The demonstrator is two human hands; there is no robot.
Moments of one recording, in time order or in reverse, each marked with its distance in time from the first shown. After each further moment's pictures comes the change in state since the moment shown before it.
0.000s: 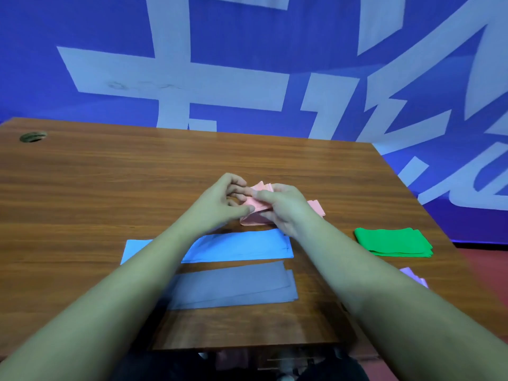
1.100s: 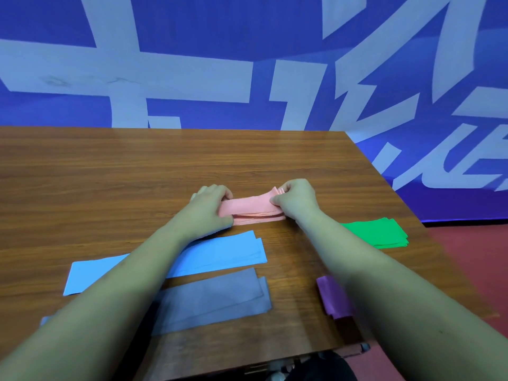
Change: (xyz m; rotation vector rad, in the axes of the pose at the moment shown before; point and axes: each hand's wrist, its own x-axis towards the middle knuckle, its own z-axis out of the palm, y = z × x) left_hand 0.045 -0.020 0.032 0.774 -0.139 0.028; right_hand 0.029 -0.008 -0.087 -0.842 0.471 -0.098
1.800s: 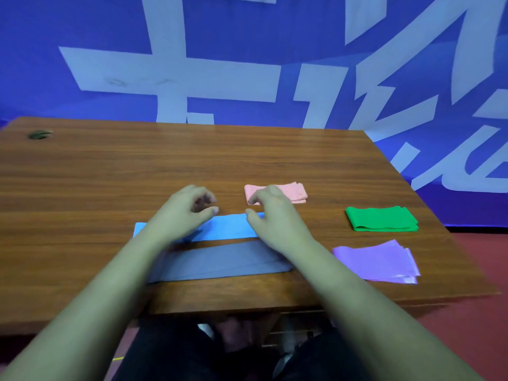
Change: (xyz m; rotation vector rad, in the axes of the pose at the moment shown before) left_hand -0.125 -0.021 -0.048 -0.123 0.223 -0.077; right_hand -0.139 -0.022 0.032 -0.180 -0.100 -0.657
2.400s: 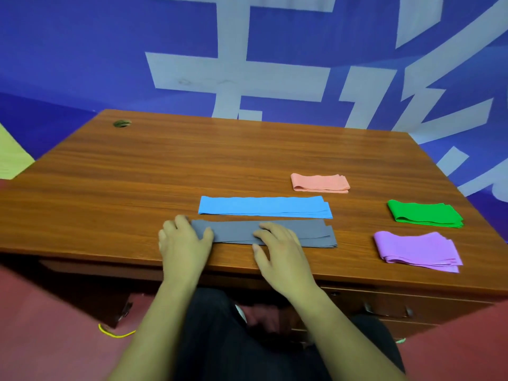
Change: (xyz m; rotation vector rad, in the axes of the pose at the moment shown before) left_hand -0.148 -0.026 -0.001 0.229 0.422 -0.661; right_hand -0.100 -0.059 0.083 -0.080 -0.049 -0.092
